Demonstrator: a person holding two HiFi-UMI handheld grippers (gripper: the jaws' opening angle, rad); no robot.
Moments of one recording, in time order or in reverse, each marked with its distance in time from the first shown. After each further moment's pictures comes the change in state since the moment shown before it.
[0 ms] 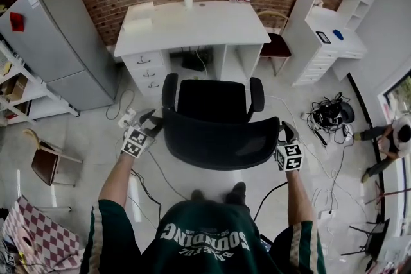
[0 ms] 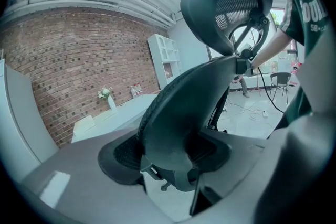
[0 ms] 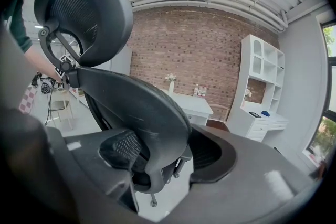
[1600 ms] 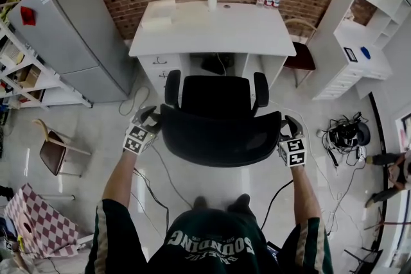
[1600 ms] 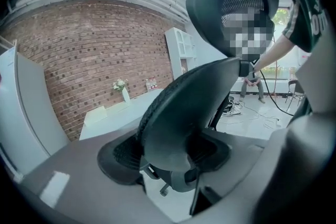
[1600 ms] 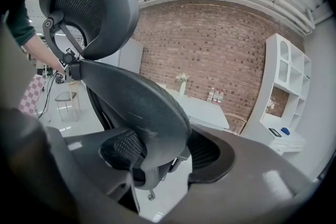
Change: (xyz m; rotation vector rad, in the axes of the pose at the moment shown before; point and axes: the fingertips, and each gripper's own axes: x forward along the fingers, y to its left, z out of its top) left arm 0.044 0.091 -0.007 -0.112 0.053 0.120; right arm 0.145 -0.024 0.067 -0.135 0.004 0.138
